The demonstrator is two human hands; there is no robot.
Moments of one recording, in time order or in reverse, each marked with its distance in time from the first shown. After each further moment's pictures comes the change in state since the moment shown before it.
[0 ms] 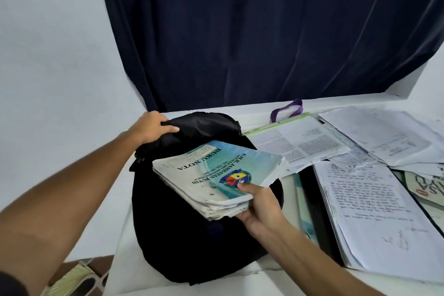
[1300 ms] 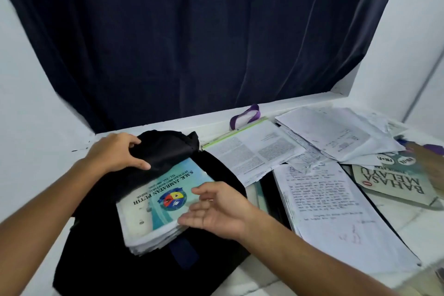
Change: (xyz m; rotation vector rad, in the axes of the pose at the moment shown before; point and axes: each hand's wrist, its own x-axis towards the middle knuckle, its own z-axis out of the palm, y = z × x) left_hand 0.007 0.049 0.019 0.195 -0.077 -0.029; right_hand 0.005 -0.055 0.011 -0.145 -0.184 0.262
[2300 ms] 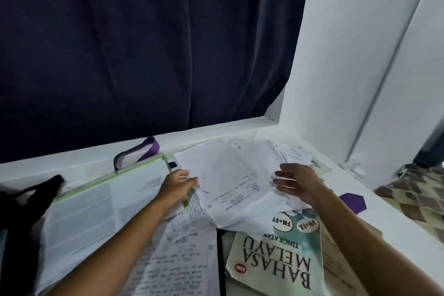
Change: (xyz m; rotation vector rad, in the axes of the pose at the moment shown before) left_hand 0.121 0.477 0.221 -0.947 -0.213 -0.179; right_hand -0.092 -0.393 -0.457 -0.298 0.655 -0.456
